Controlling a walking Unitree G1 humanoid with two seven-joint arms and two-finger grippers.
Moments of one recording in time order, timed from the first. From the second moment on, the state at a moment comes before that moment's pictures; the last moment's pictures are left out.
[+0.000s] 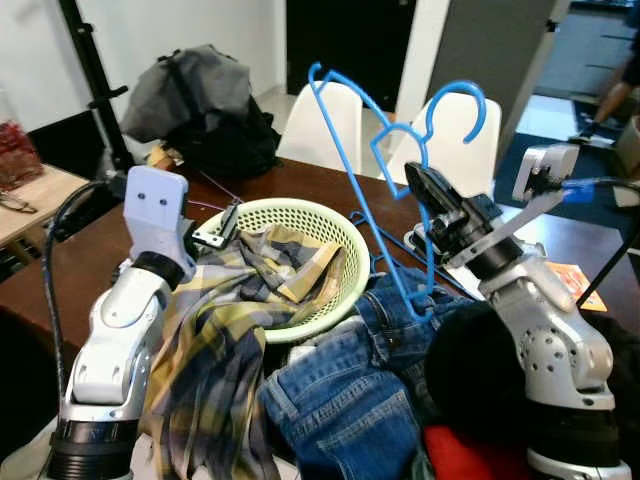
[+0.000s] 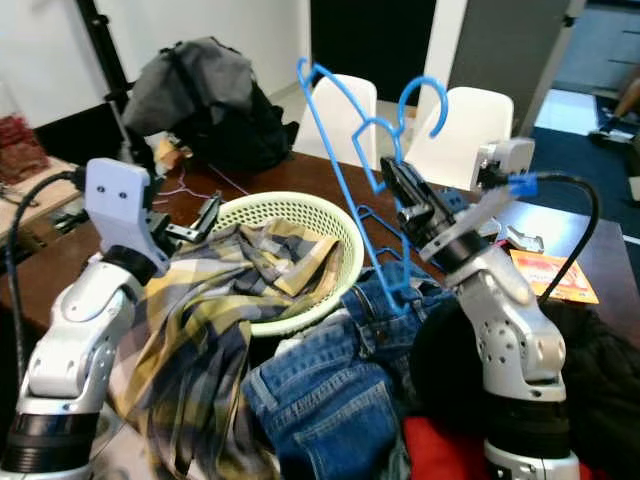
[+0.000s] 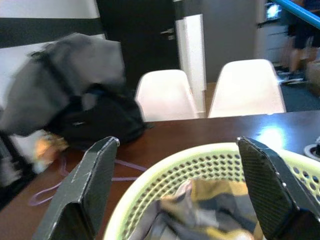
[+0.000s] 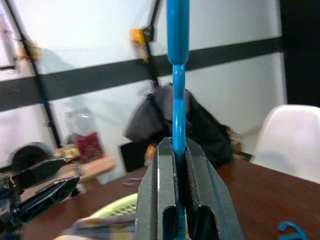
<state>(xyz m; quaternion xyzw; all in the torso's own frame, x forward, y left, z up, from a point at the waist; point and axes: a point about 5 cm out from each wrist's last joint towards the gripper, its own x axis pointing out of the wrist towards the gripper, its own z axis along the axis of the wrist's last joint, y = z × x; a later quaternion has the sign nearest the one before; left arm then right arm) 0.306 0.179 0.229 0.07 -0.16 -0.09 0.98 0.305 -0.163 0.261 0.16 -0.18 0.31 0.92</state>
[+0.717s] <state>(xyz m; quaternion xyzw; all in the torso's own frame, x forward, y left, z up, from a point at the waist) 0.308 0.183 0.170 0.17 0.01 -0.13 0.98 0.297 -0.185 0.283 0.01 -0.16 0.28 0.95</state>
